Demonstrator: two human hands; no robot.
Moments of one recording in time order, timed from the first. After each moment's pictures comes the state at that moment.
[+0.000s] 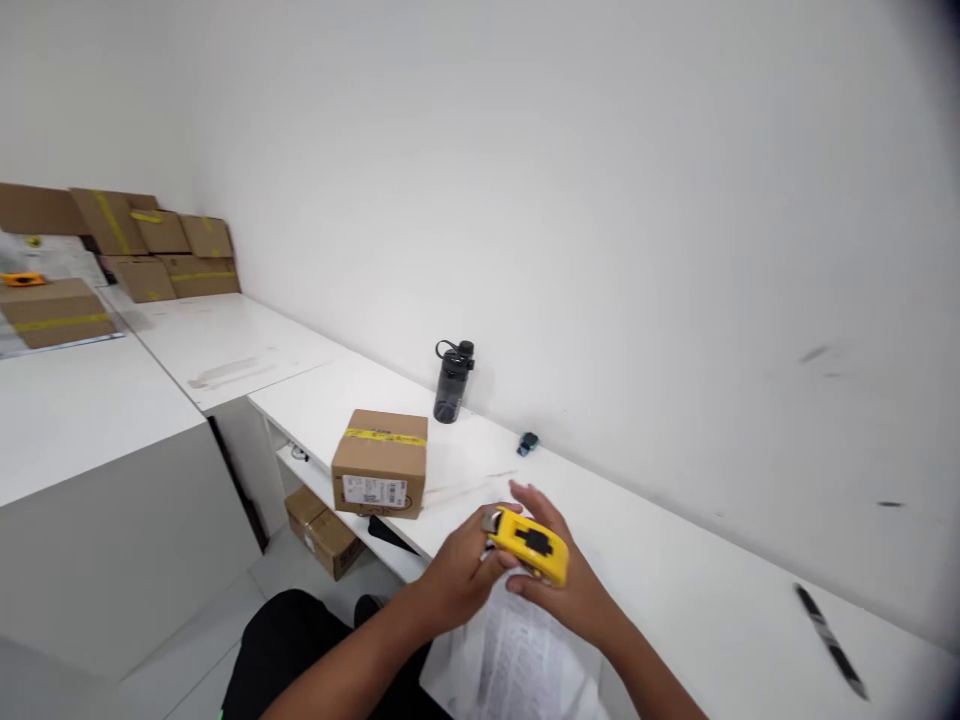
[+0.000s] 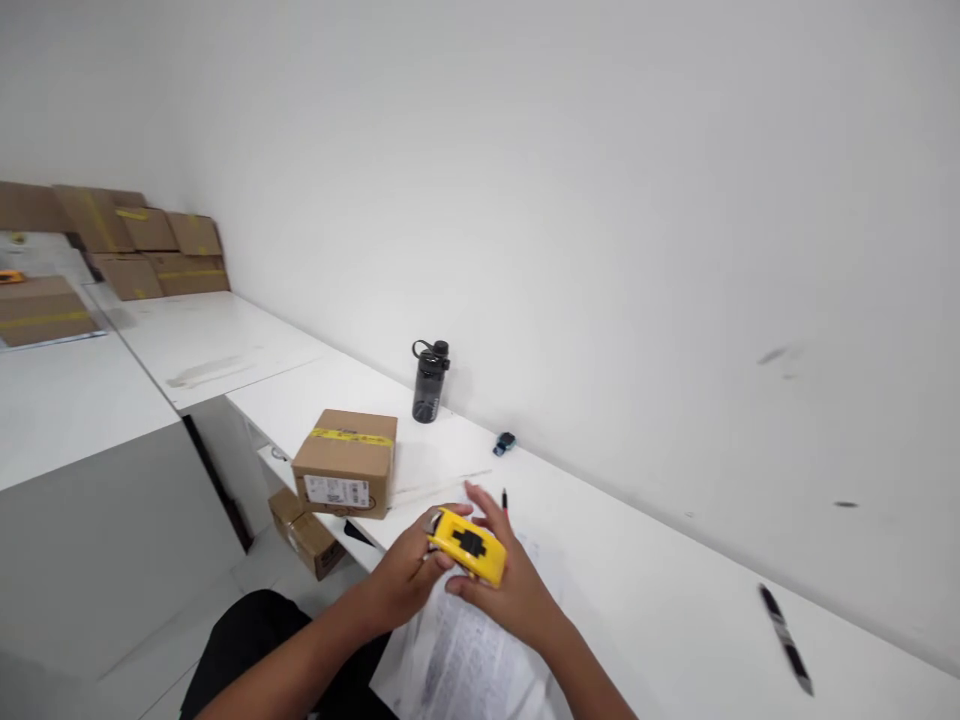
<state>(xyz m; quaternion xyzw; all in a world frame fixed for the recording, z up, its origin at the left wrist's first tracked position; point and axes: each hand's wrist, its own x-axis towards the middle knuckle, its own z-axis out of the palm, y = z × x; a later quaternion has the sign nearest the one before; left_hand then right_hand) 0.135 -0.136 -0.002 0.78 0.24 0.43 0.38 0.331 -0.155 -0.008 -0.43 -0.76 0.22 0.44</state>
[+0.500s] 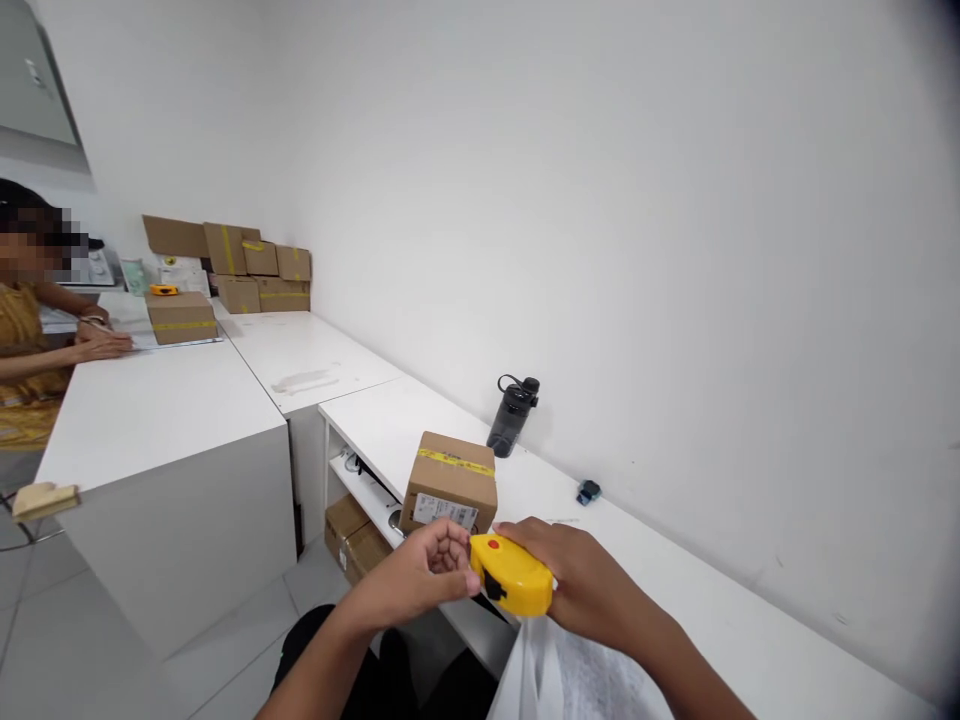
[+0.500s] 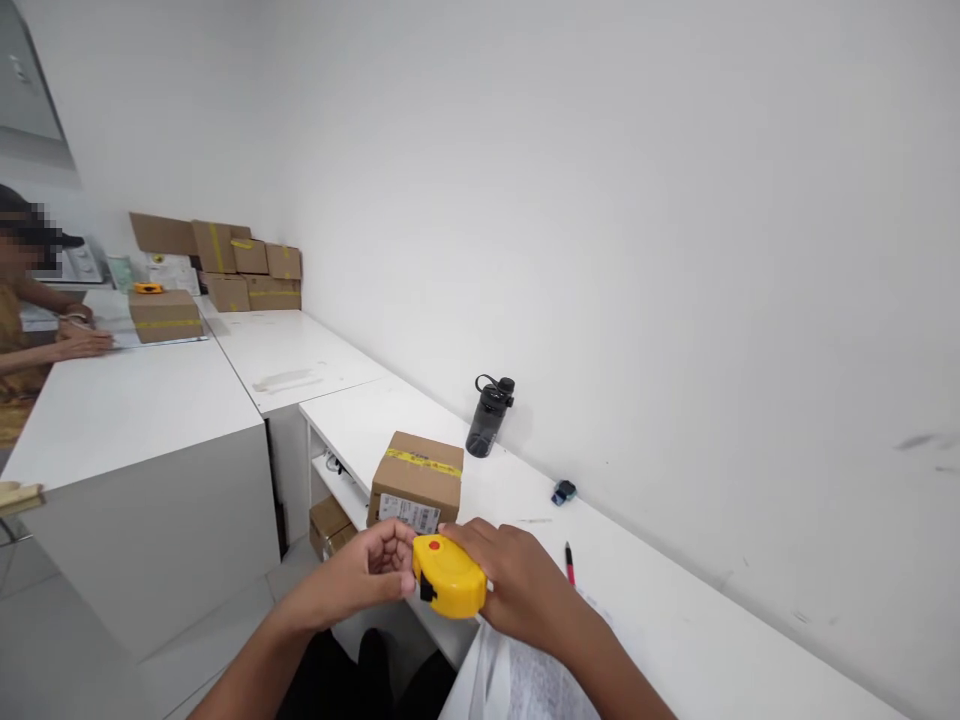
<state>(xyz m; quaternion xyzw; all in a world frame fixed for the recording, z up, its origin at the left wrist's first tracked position) -0.016 -0.165 0.039 0.57 0.29 0.40 0.66 0.221 -0.152 0.082 -0.32 -0.93 0.05 0.18</state>
